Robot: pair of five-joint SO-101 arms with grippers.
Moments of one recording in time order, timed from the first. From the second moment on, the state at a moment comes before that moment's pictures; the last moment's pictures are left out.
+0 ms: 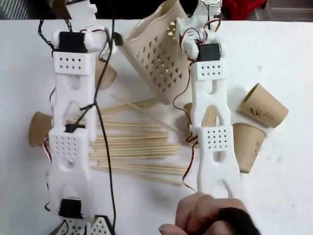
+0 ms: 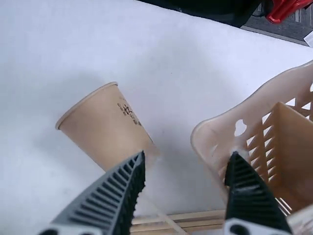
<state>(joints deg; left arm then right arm) -2.4 46.6 -78.3 94.7 18.2 -8.7 62.3 -92.1 60.7 -7.3</state>
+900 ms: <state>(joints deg) -3.3 46.4 -78.2 101.4 18.0 -8.8 51.0 -92.1 73.0 -2.9</state>
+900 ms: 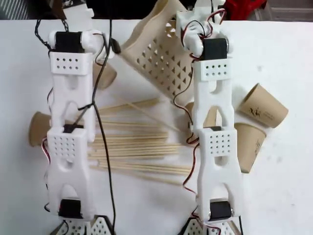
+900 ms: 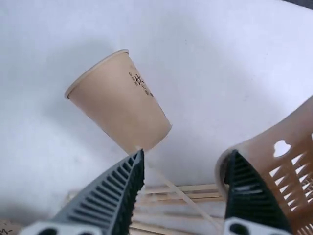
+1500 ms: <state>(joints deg) -0.4 46.3 -70.2 101.1 -2.6 -10.0 49.3 -92.0 78.0 -2.7</state>
